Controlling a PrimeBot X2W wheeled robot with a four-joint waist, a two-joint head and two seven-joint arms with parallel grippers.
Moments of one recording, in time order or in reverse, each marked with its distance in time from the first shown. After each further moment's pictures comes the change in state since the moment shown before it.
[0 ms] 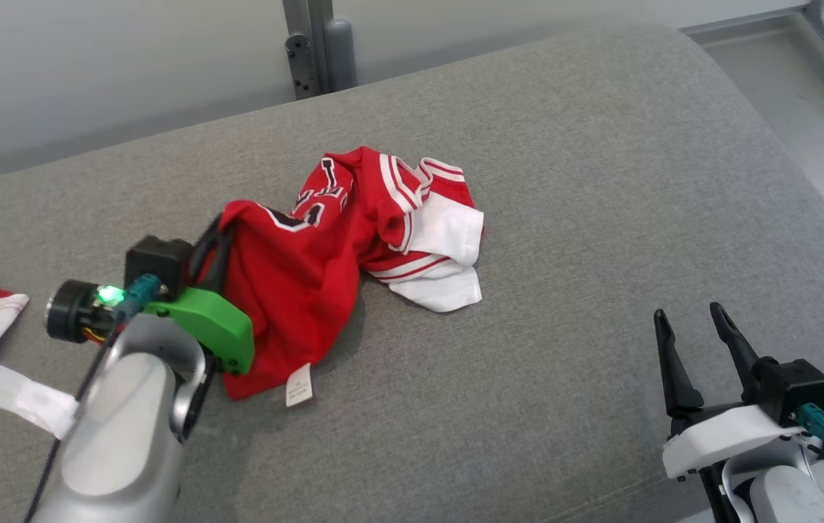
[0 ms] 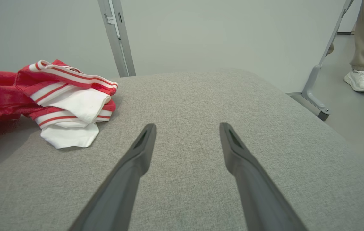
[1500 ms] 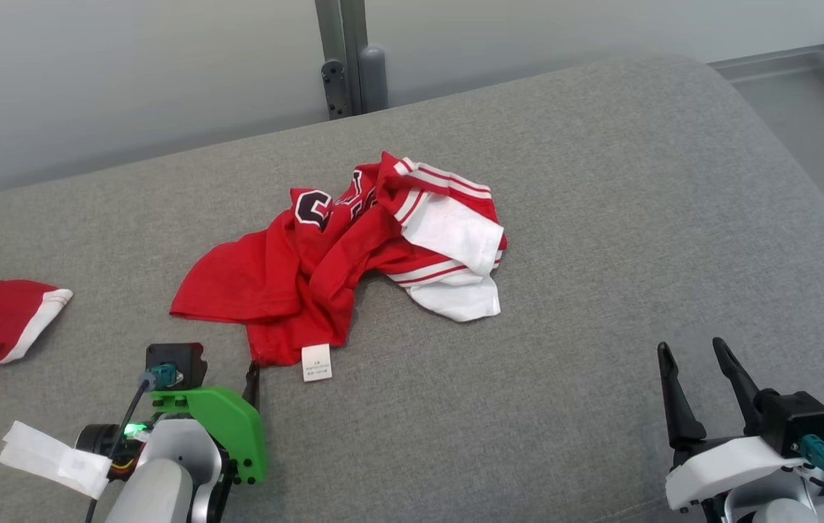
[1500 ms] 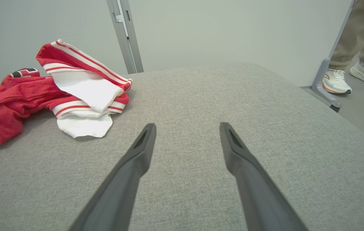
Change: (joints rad) left arm 0.216 -0.013 0.005 -0.016 -0.131 0.125 0.286; right arm 0.074 0.026 -0.020 -0.007 -0.001 0.000 0.000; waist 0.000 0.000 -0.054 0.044
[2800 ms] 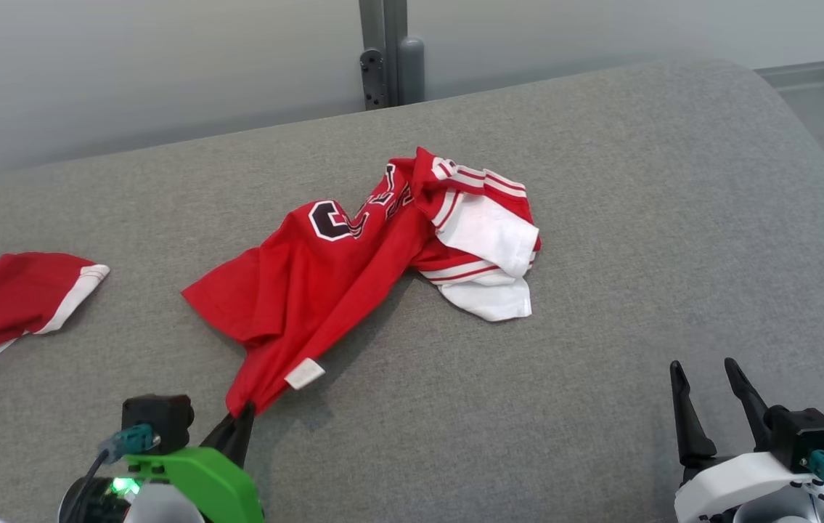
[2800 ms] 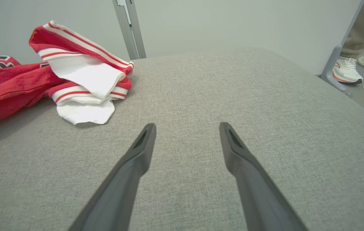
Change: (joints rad) left arm 0.288 0.084 0.000 -0.537 -0.115 0.015 0.181; right arm 0.023 0.004 -0.033 0.027 0.008 0.000 0.000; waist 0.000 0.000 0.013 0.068
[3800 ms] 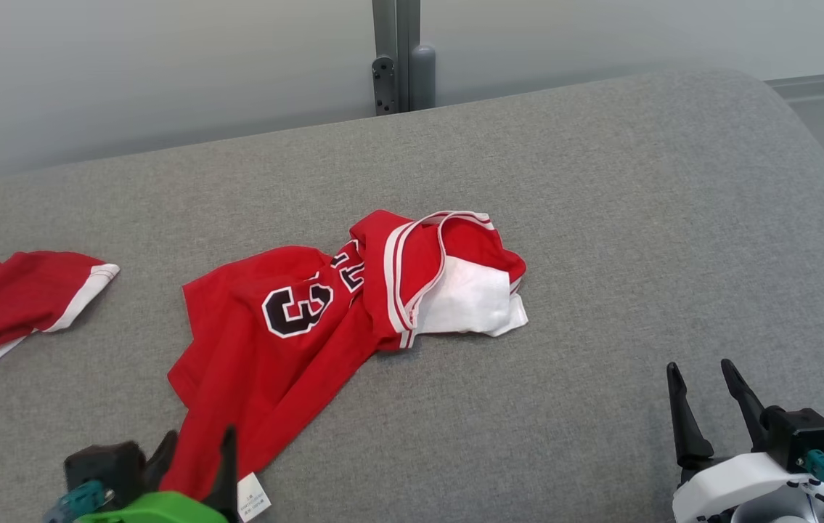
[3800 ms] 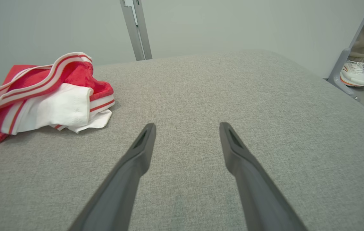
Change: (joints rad) left arm 0.224 0.022 0.083 -0.256 0.006 0.165 -0.016; right arm 0.000 -0.004 0.010 0.007 -0.002 0.000 0.000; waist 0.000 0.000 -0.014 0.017
